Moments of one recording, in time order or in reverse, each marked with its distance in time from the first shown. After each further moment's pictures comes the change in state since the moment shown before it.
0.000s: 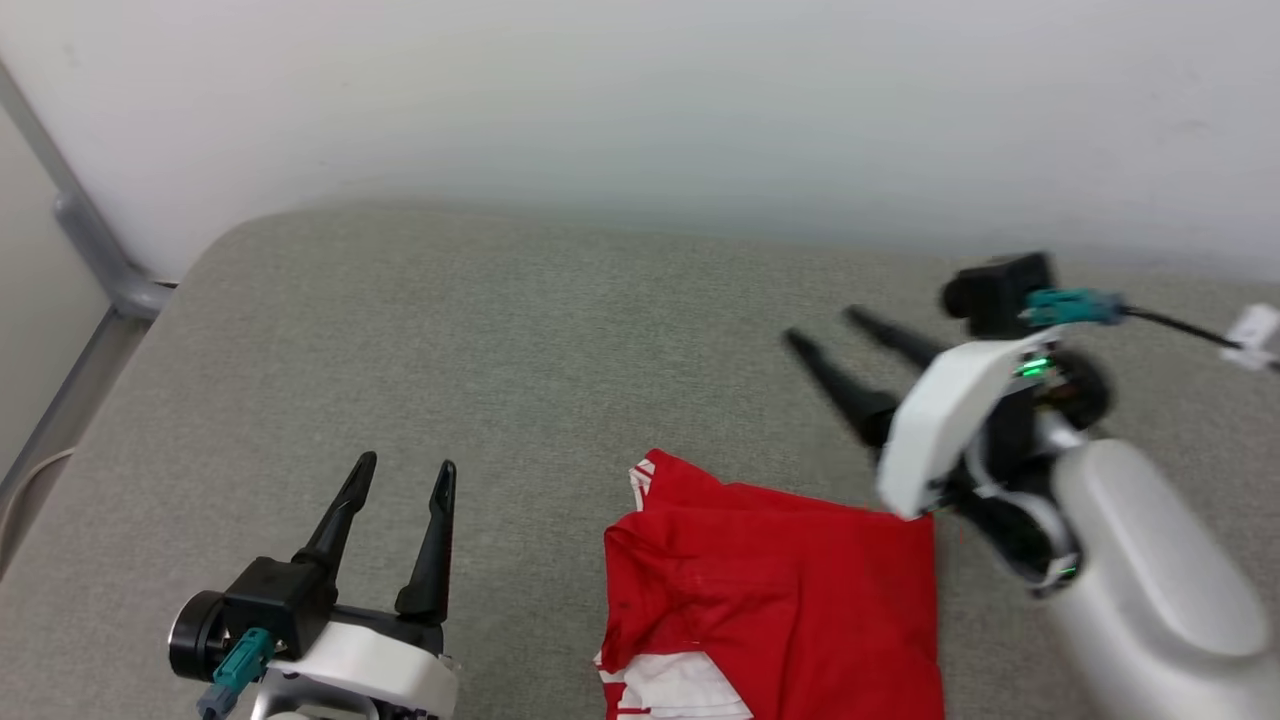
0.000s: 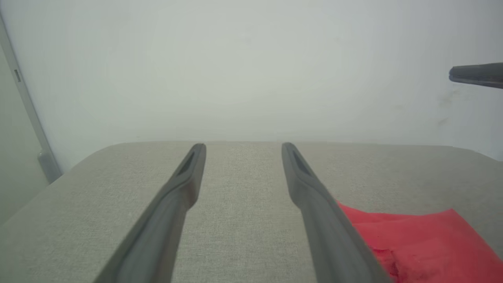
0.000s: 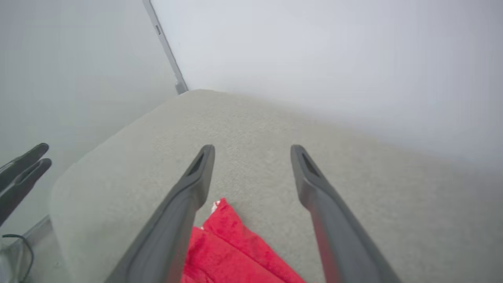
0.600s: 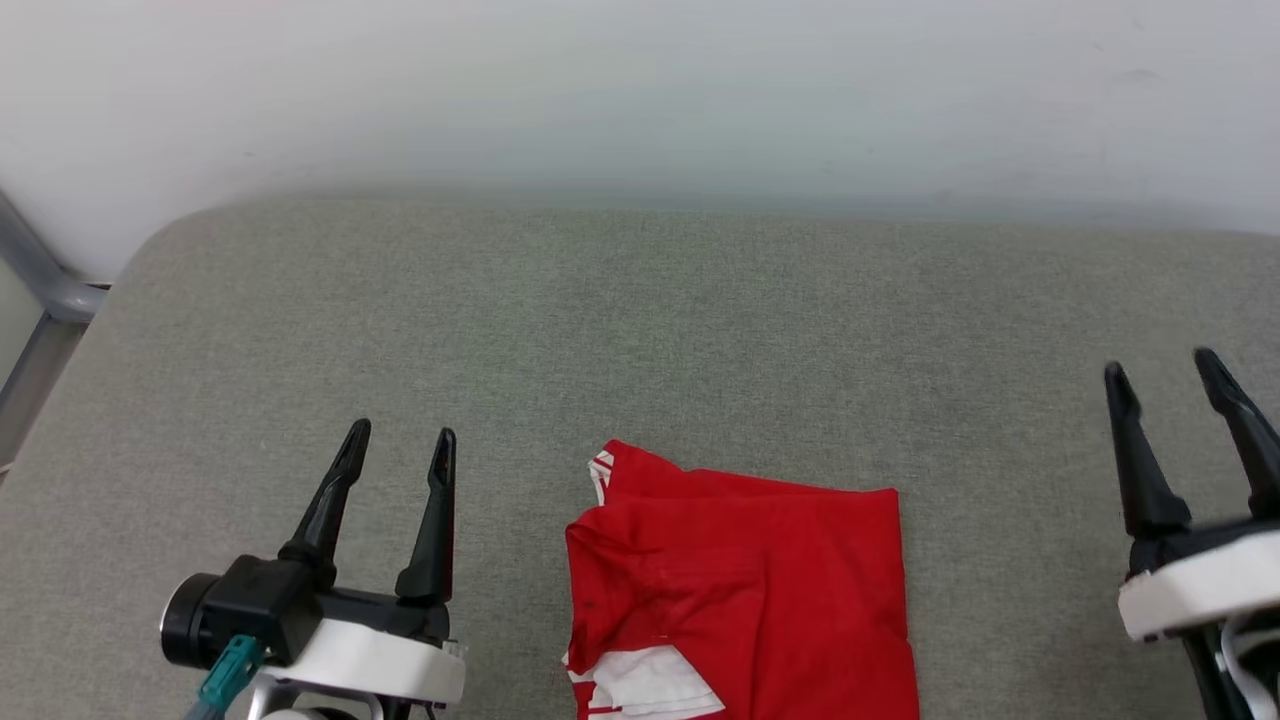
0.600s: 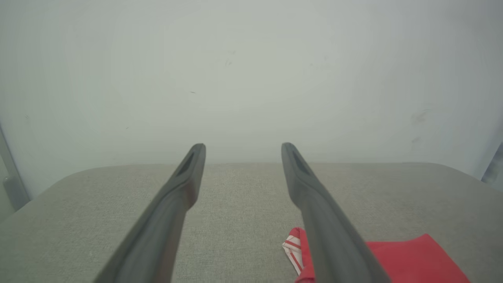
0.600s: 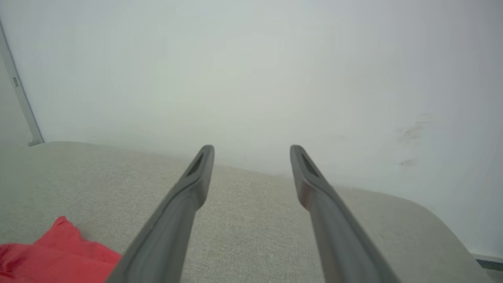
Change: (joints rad) left arm 0.011 -0.050 0.023 -0.128 0.021 0.000 0.000; right arm 0.420 -0.113 -0.414 -0.341 -0.395 0.001 -0.409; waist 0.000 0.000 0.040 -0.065
